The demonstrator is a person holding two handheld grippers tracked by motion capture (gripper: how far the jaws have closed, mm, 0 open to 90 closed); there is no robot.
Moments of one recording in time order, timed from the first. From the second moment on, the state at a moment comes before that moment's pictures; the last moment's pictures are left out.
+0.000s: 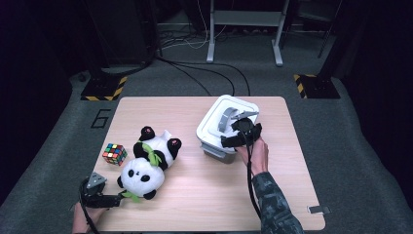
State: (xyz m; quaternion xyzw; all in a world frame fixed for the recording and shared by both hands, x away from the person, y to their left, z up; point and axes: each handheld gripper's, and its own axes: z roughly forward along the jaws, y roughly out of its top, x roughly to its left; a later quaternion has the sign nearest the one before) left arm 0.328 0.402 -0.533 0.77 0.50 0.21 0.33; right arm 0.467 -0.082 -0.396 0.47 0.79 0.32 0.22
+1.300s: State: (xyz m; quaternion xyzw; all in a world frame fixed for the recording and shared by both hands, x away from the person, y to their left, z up) left arm 0.328 0.402 -0.533 0.77 0.50 0.21 0.33; right arm 0.498 -0.045 -0.389 0.51 0.75 0.31 0.28
